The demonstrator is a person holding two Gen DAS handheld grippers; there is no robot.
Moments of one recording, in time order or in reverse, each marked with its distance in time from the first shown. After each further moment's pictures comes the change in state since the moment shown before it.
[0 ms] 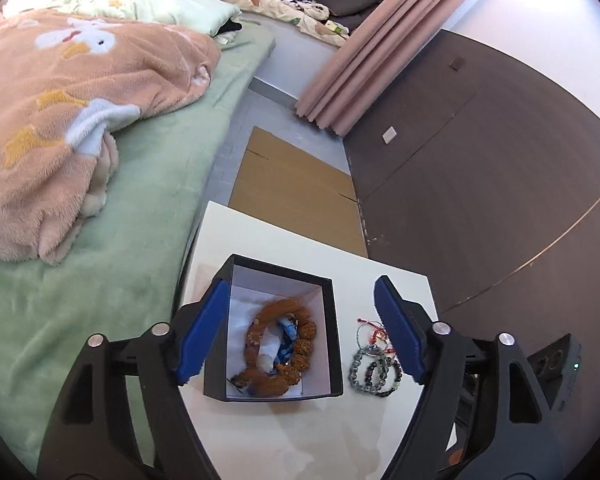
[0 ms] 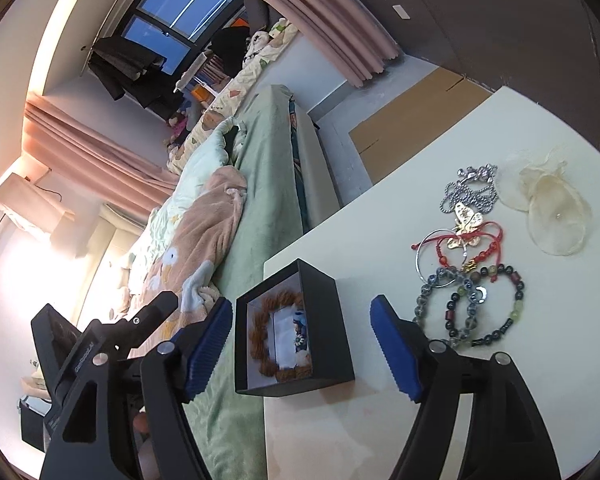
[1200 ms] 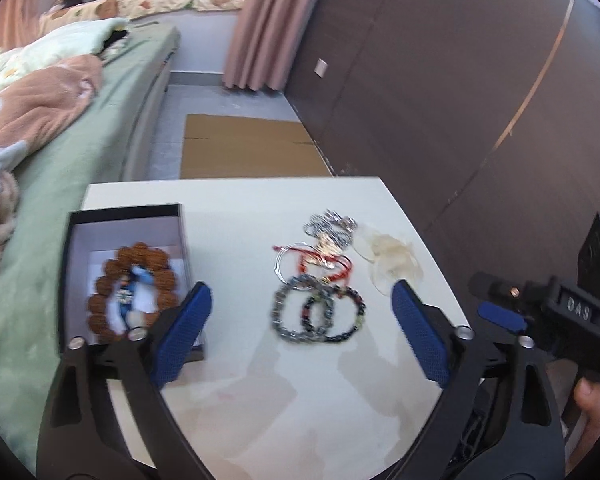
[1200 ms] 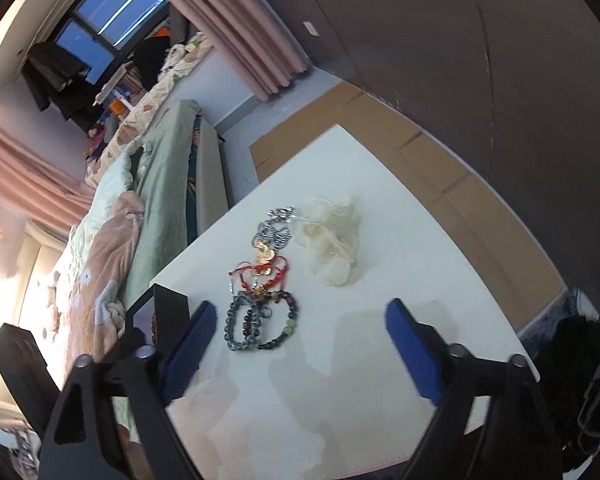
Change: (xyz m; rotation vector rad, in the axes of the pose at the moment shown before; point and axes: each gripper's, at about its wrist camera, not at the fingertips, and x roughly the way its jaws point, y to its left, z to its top) left arm 0.053 -0.123 -0.090 0.383 0.142 -0.023; right arm -0.098 -0.112 0.034 0.092 0.008 -0.322
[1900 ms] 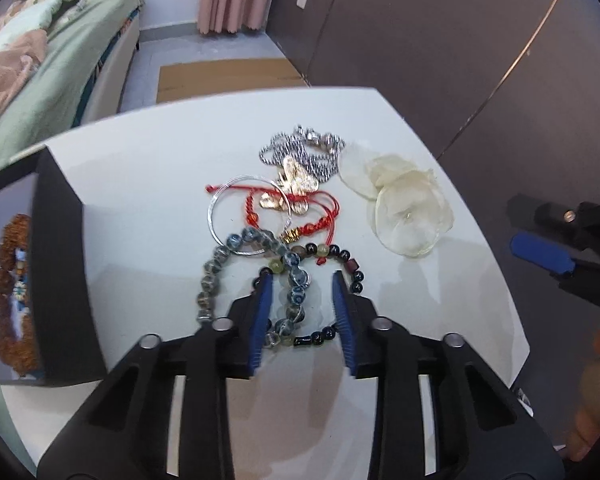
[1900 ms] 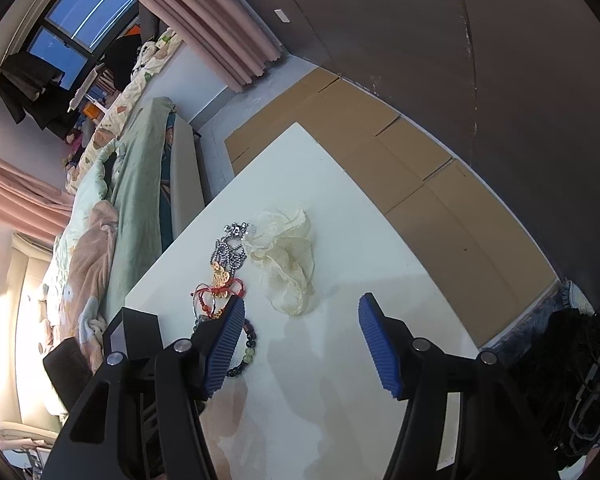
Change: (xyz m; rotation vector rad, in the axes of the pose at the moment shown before) left arm 0.098 -0.033 -0.019 0.073 0.231 0.019; right arm 0.026 -0.021 0.030 0.032 0.039 -0.043
